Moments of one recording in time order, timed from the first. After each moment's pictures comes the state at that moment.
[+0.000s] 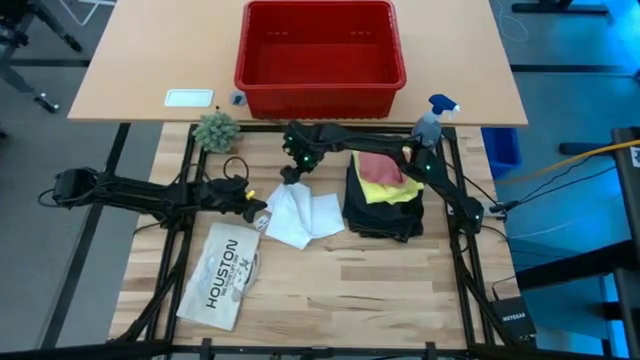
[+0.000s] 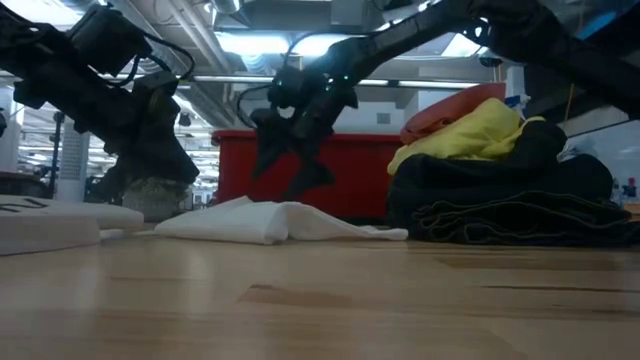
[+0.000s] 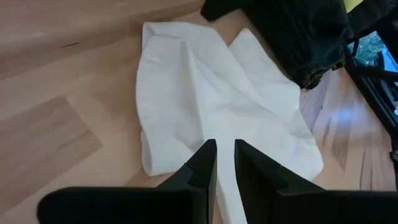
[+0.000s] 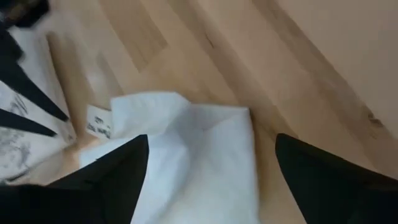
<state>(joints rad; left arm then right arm) 0.12 0.92 0.18 0.16 -0.11 -0.83 -0.35 2.41 2.11 -0.80 -0.40 0.43</state>
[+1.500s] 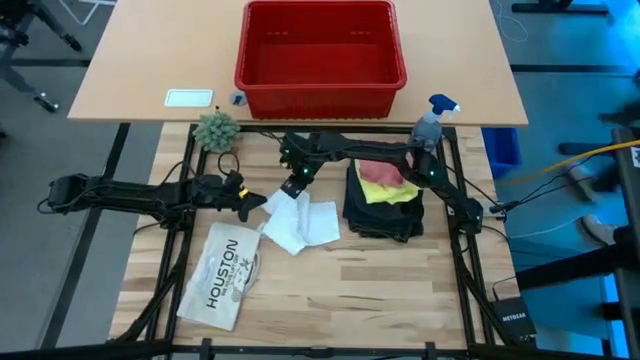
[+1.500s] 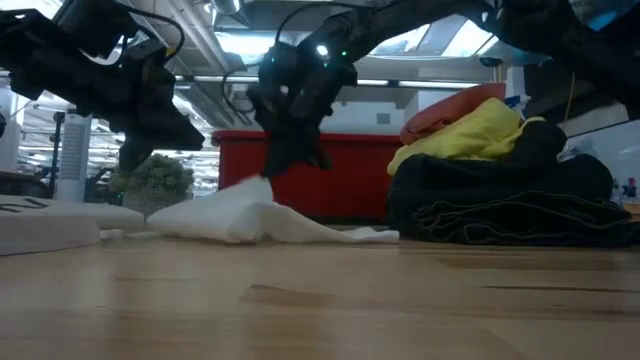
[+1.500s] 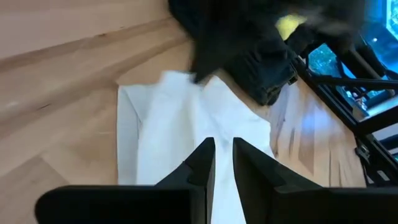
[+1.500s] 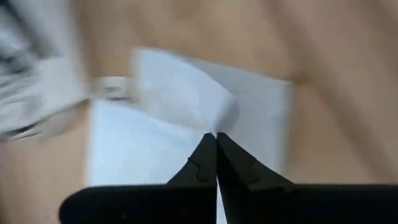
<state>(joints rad) 0.13 0.76 0.18 0.17 -0.09 -0.70 -0.28 2.36 2.11 -0.89 -0.37 0.36</state>
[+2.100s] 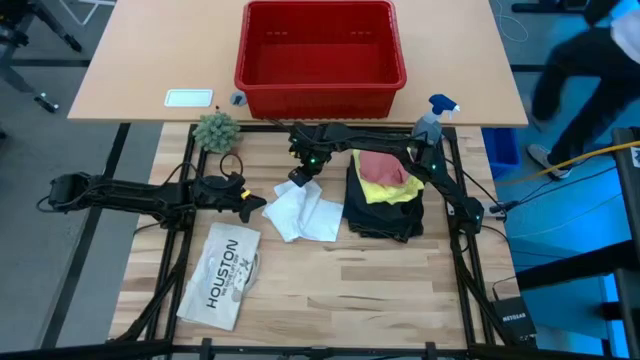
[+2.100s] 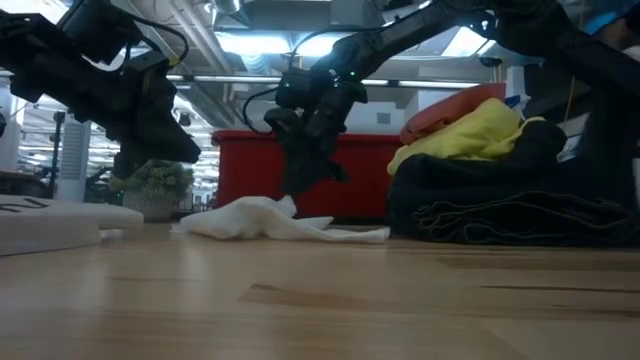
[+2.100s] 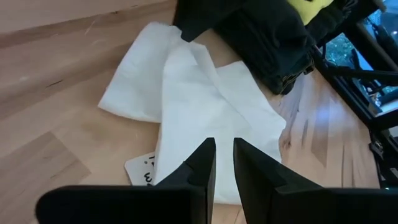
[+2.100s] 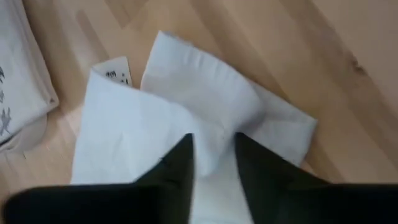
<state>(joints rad) 0.13 0.80 0.18 0.14 -0.09 -0.73 -0.36 2.36 2.04 -0.88 -0.40 0.36</state>
